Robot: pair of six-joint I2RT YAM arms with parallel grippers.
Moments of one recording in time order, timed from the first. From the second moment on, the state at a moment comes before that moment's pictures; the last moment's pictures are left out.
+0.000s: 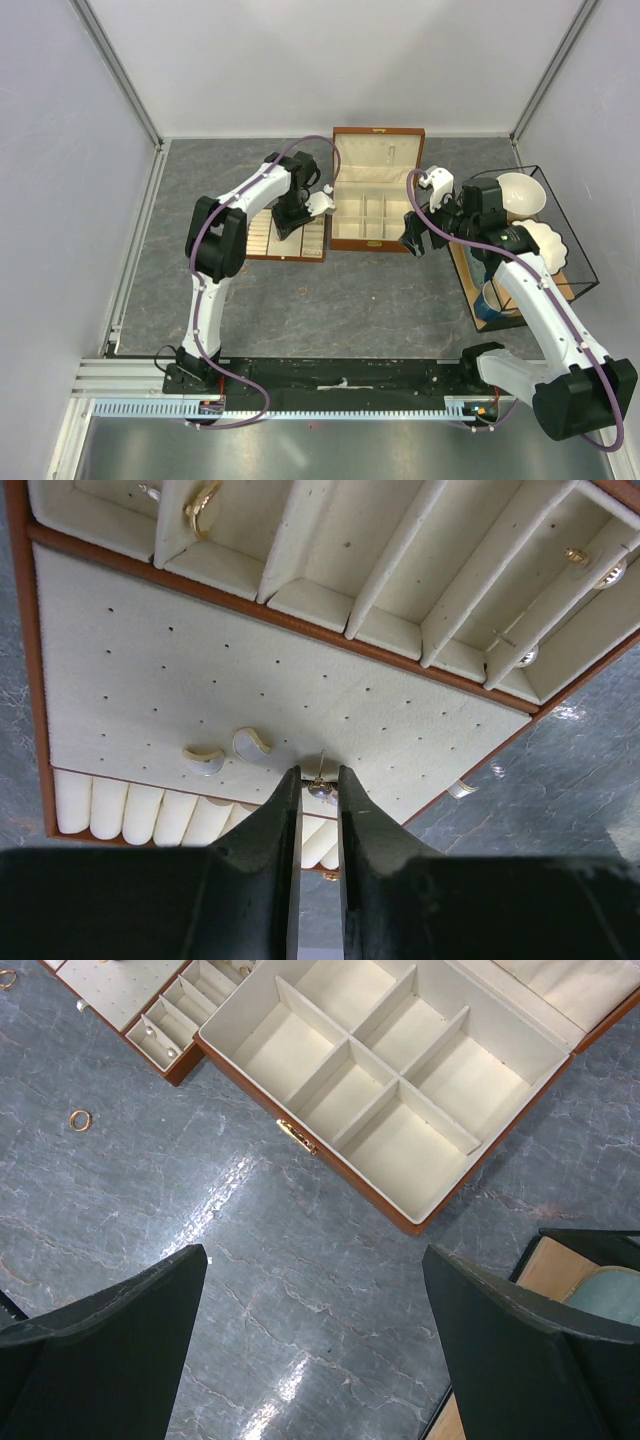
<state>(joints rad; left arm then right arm) -0.47 2.23 1.87 -1.20 0.03 0.73 0.22 1.08 0.99 -0.56 -0.41 -0.21</state>
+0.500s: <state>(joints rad) -0.47 2.23 1.87 -1.19 0.03 0.73 0.22 1.07 0.99 -0.56 -0.41 -0.21</state>
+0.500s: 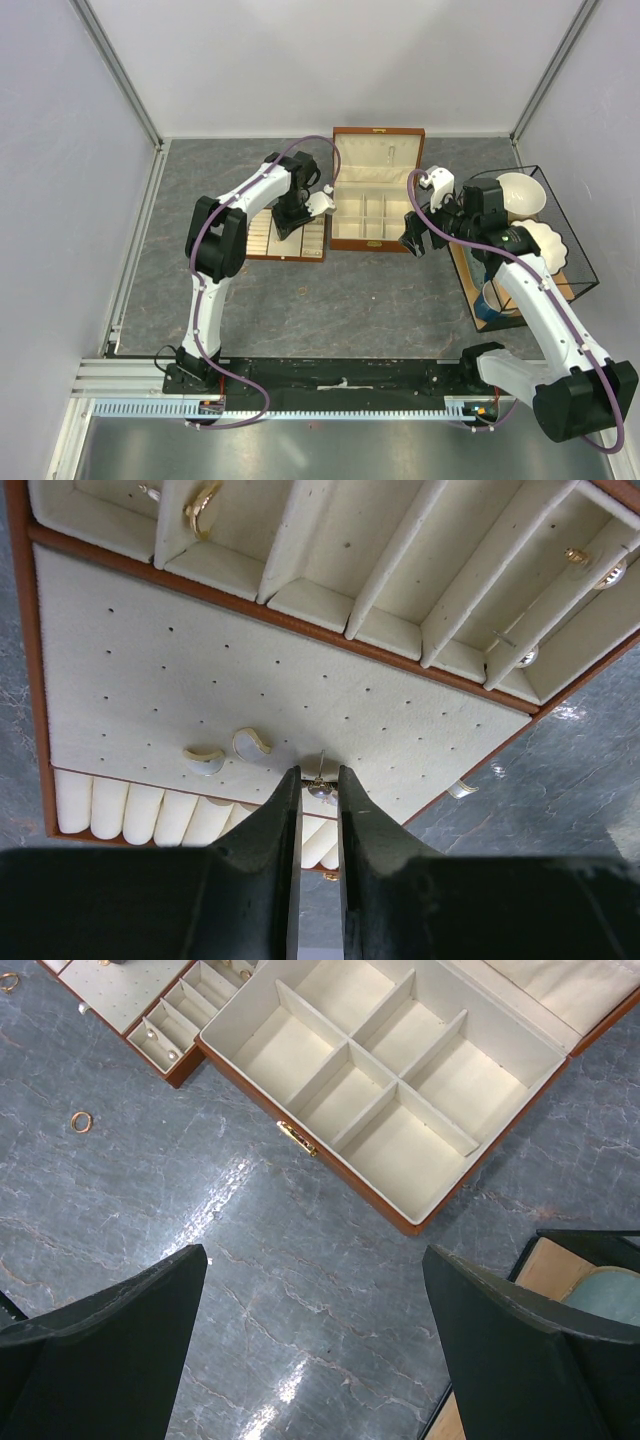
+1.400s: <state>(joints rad) -0.47 2.23 1.91 -1.20 0.04 0.73 0.22 1.07 0.99 -0.56 -0.41 -0.21</state>
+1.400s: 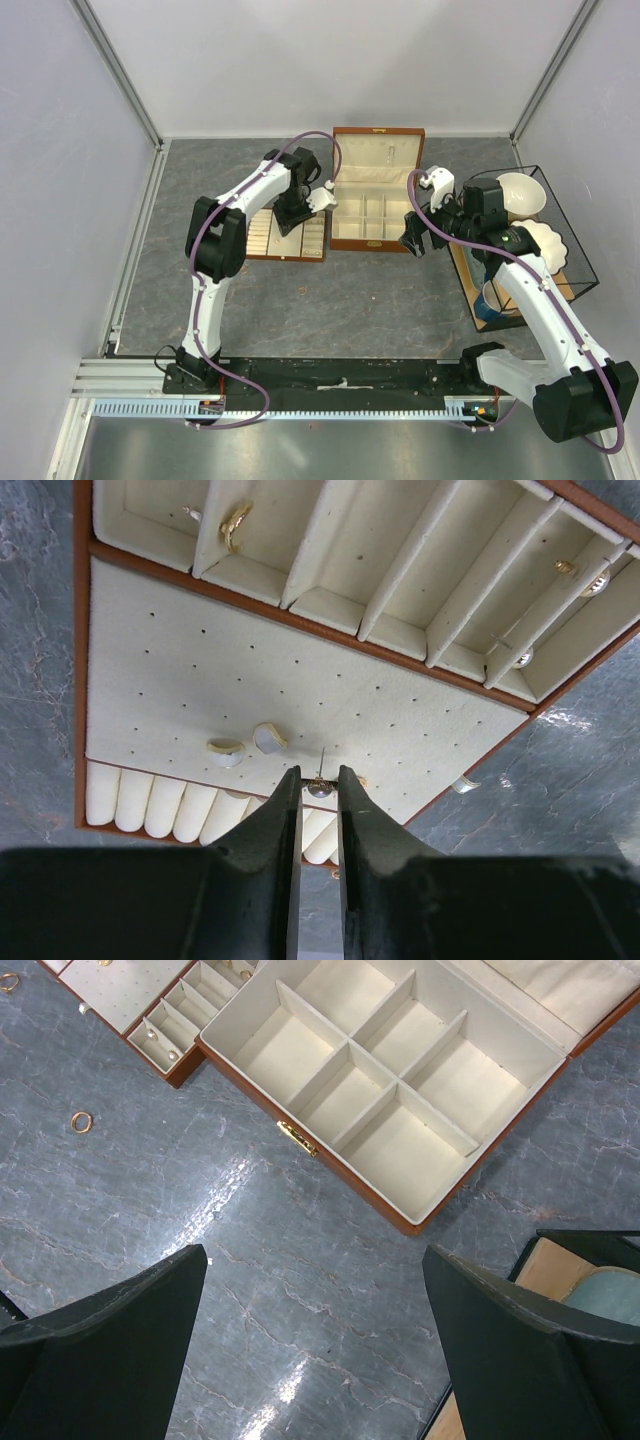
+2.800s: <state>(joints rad) -0.45 2.23 1.88 -1.20 0.06 0.75 0.22 1.07 0.99 -0.56 -0.41 -0.21</state>
